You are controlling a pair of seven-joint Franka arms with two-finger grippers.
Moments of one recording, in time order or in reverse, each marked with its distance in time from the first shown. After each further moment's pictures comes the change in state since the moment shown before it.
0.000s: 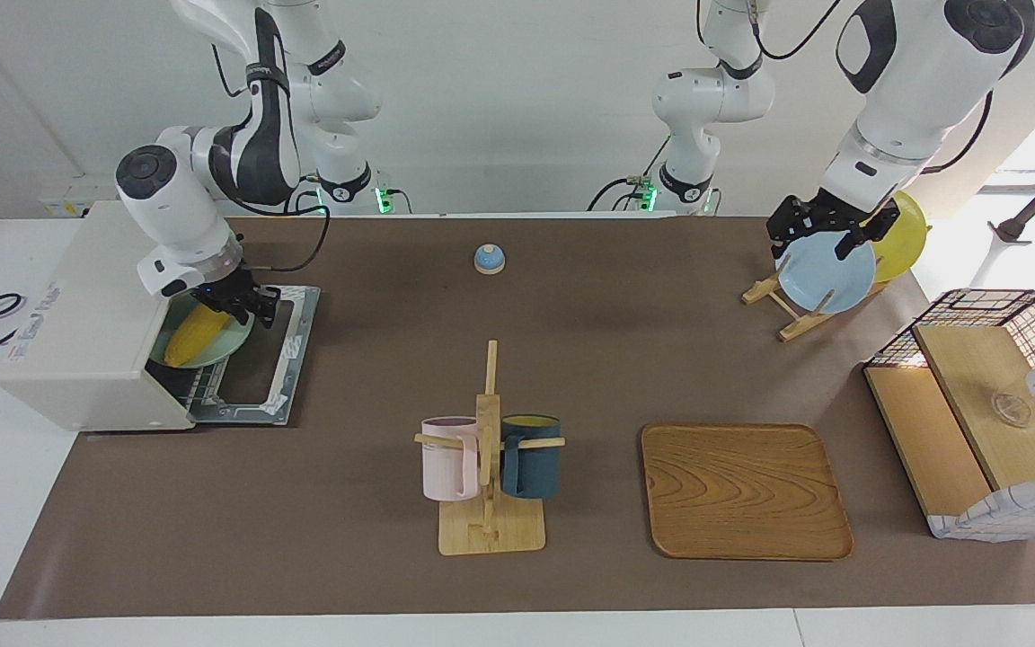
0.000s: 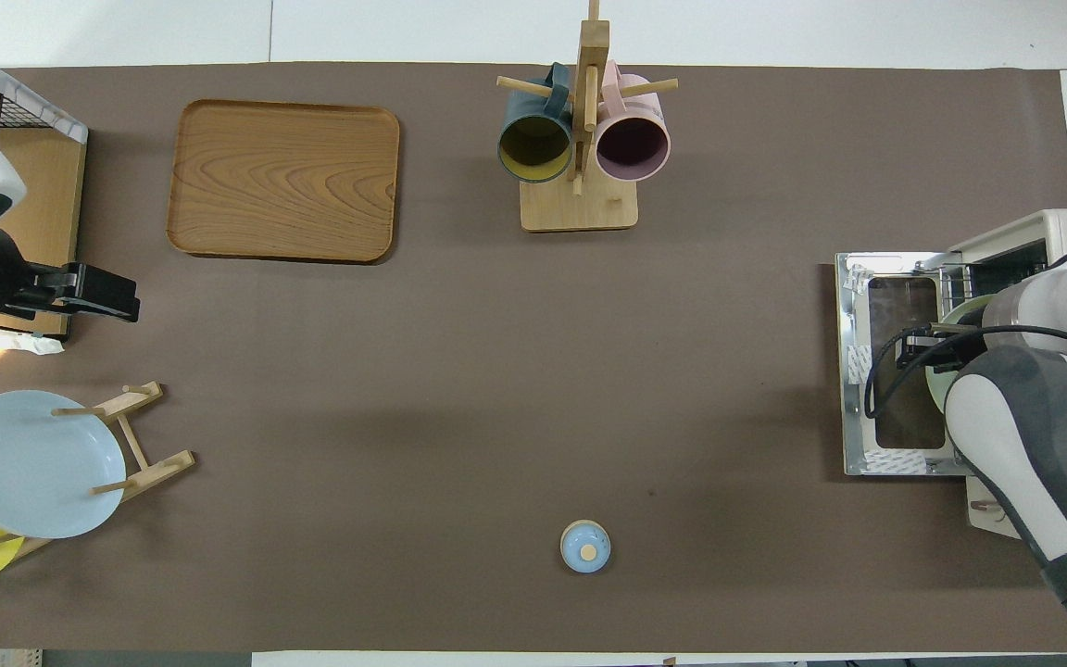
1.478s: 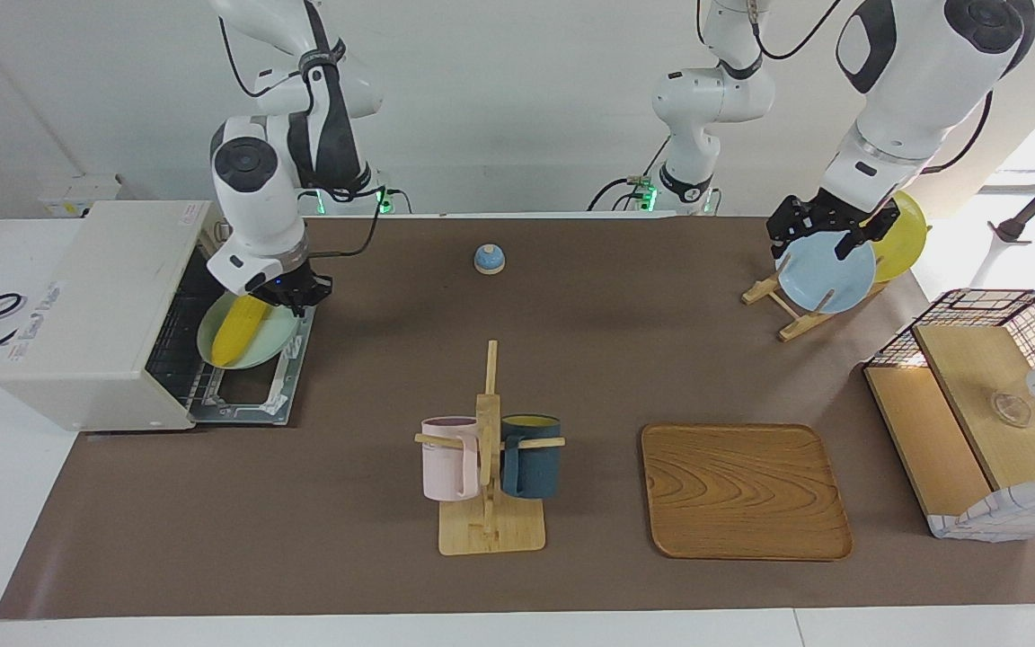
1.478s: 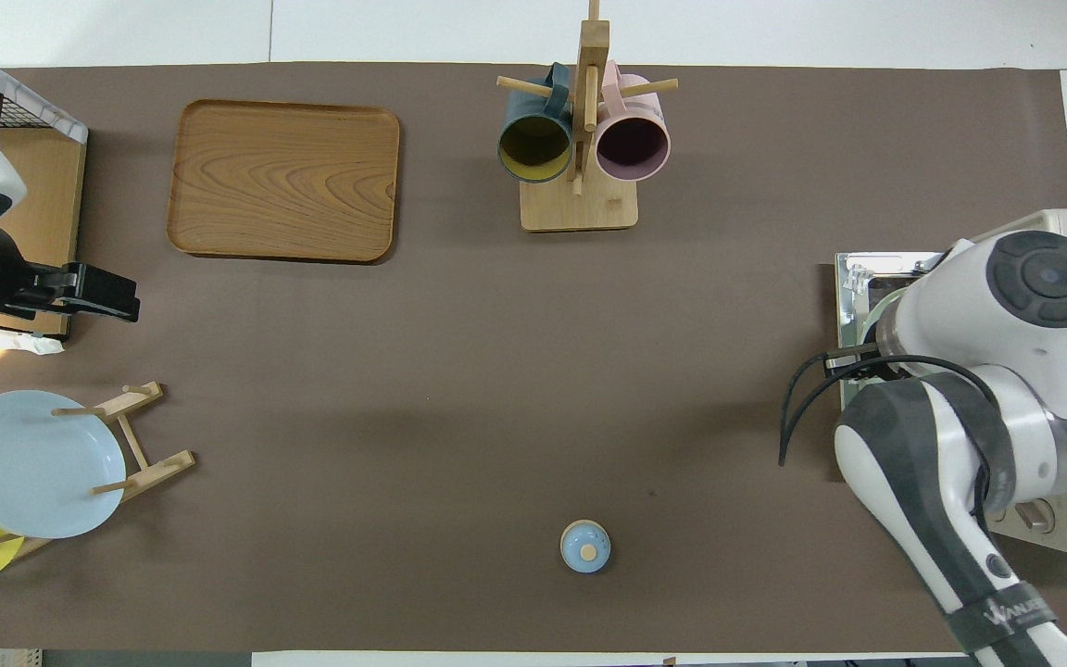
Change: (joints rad) left arm 0.000 0.000 0.000 0.000 0.000 0.000 0.000; right arm 0.249 -0.008 0.023 0.067 -0.128 -0.132 0.094
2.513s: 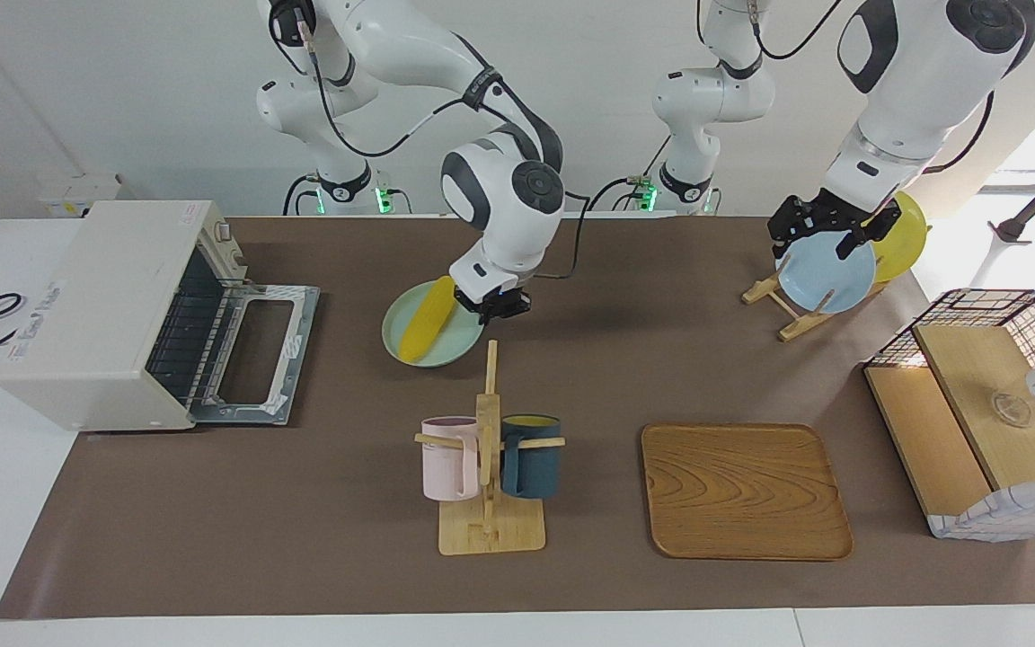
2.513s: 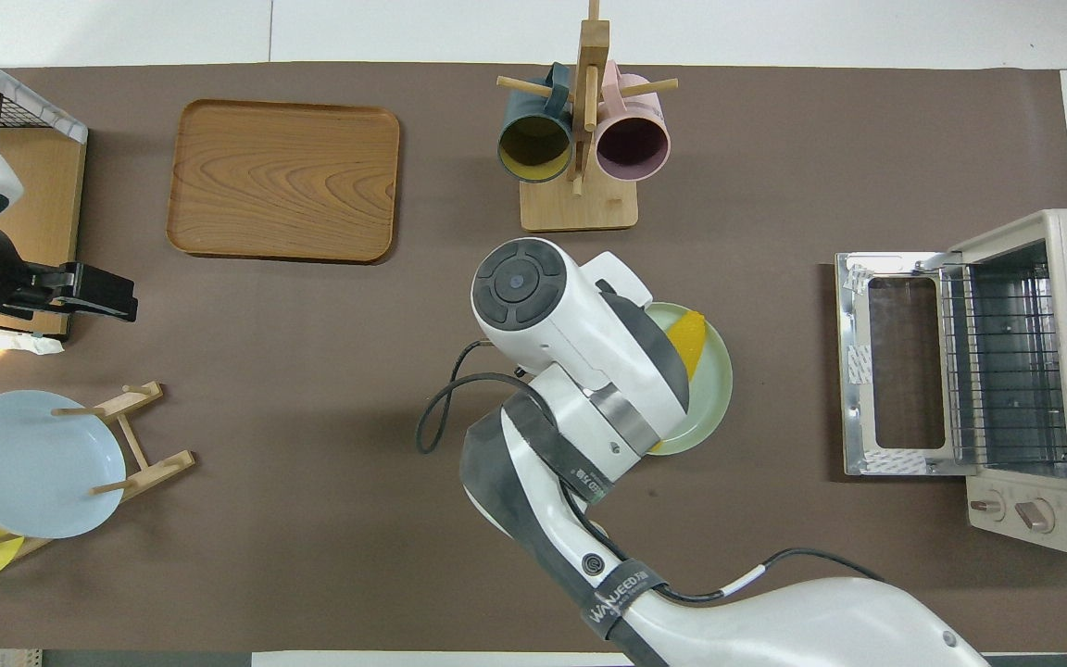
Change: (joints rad) left arm 0.003 0.000 0.001 0.000 0.000 0.000 0.000; right arm 0.483 0.448 0.008 0.498 0.056 -0.126 0.664
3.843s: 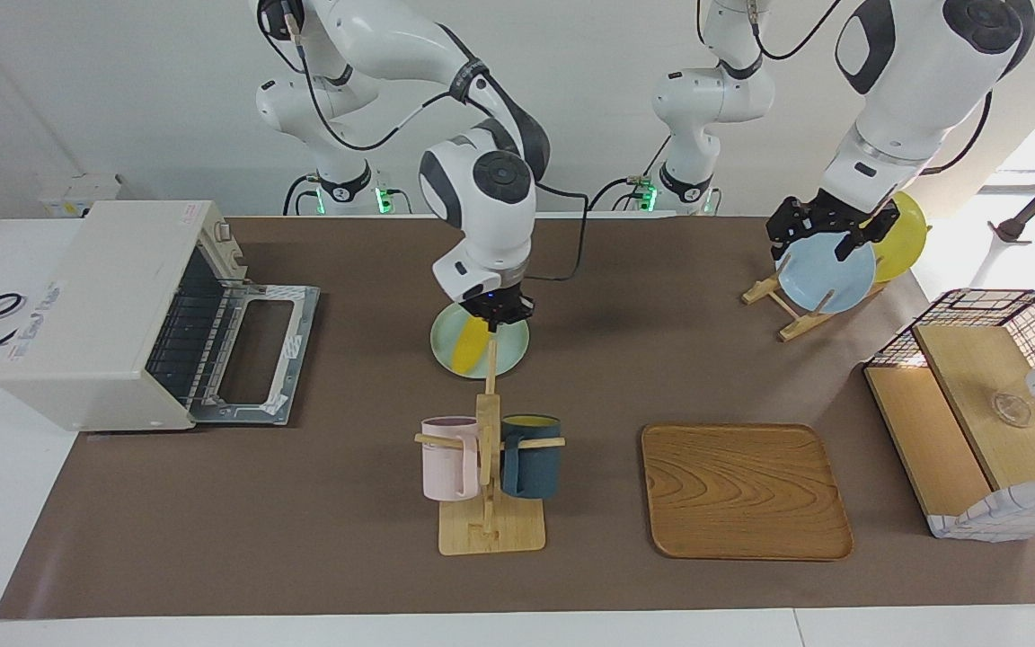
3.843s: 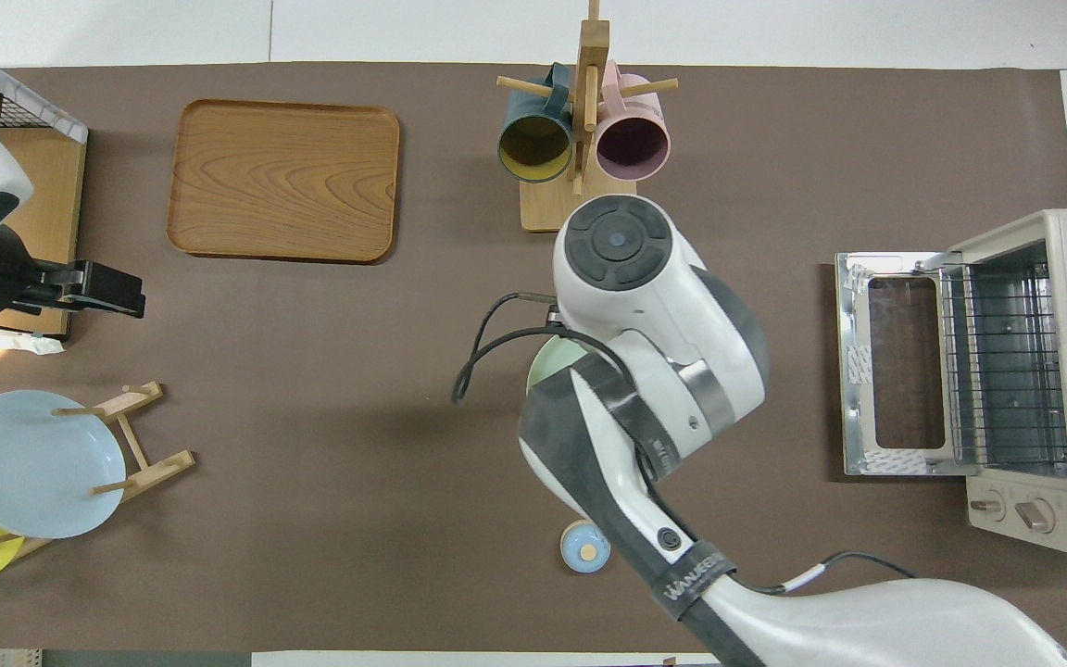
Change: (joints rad) left arm -0.010 0.000 -0.013 -0.010 -0.003 0.032 0.003; right arm -0.119 -0.107 -0.018 -0.073 0.053 0.052 0.003
